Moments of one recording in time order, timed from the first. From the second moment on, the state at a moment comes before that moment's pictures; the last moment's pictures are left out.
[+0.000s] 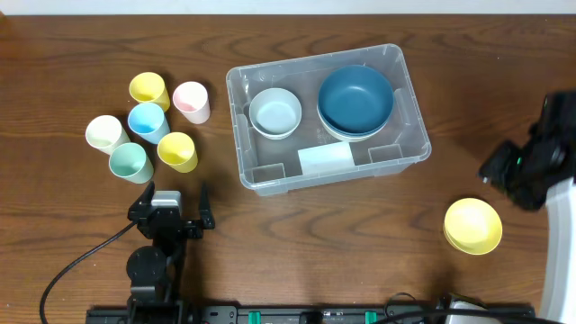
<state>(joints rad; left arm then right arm) -0.02 0.05 0.02 -0.11 0.01 0.01 -0.30 1.25 1.24 -1.31 -0.03 0.44</state>
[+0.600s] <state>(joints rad) -0.02 0.05 0.02 -0.11 0.01 0.01 -0.53 1.14 0.78 -1.02 -0.06 0.44</state>
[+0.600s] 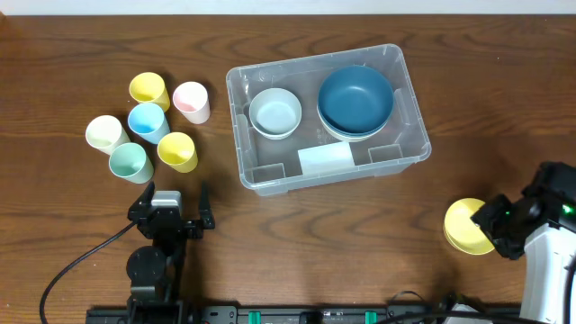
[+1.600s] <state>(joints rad) -0.02 0.05 0.02 -0.11 0.01 0.01 -0.61 1.13 0.60 -0.89 -0.06 0.40</state>
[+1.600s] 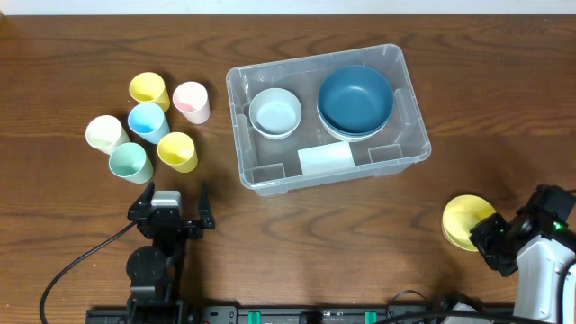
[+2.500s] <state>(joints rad) -0.02 0.05 0.02 -0.11 0.01 0.01 -0.61 1.13 0.75 -0.78 -0.24 0.36</state>
